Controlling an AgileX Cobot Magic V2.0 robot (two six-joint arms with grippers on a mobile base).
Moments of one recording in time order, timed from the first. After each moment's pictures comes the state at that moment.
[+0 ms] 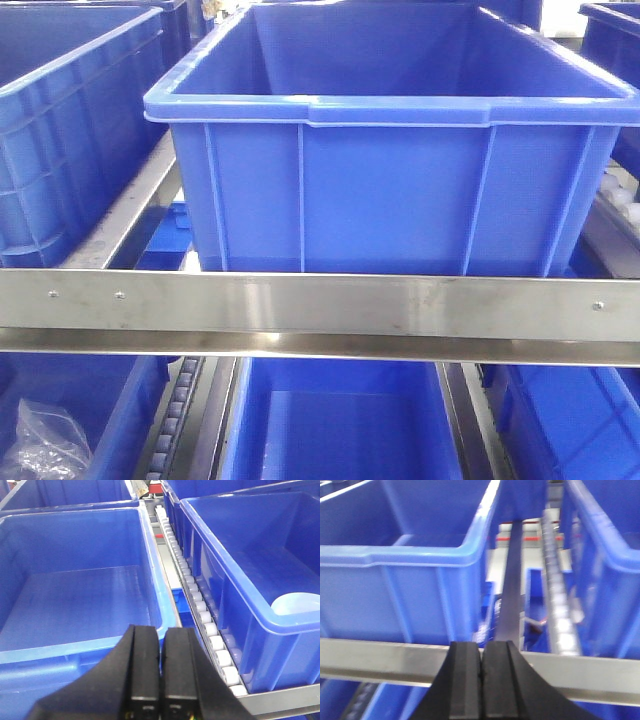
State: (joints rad) left arm -0.20 0.51 -0.40 -0.07 0.07 0.13; right arm 0.02 -0.01 0.03 0.16 0.09 -0.08
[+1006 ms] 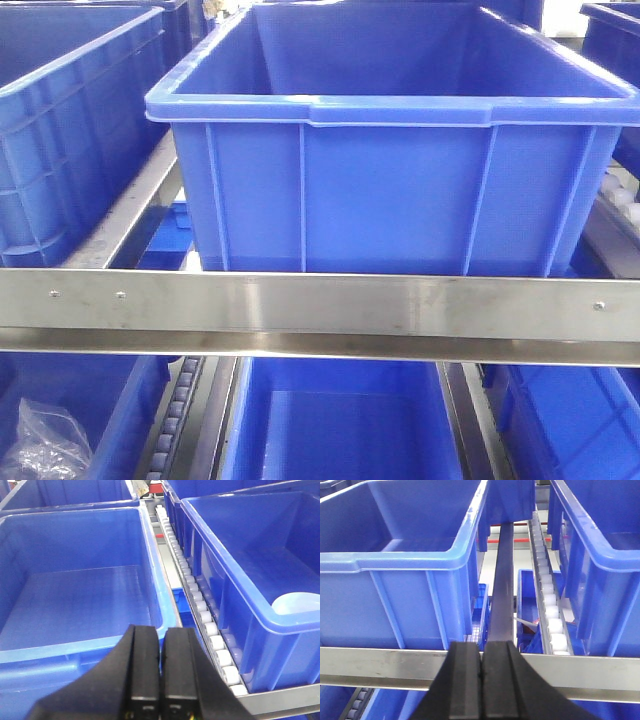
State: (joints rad) left arm -0.20 0.51 -0.40 -0.07 0.07 0.13; right arm 0.03 -0.01 0.03 0.03 0.10 0.07
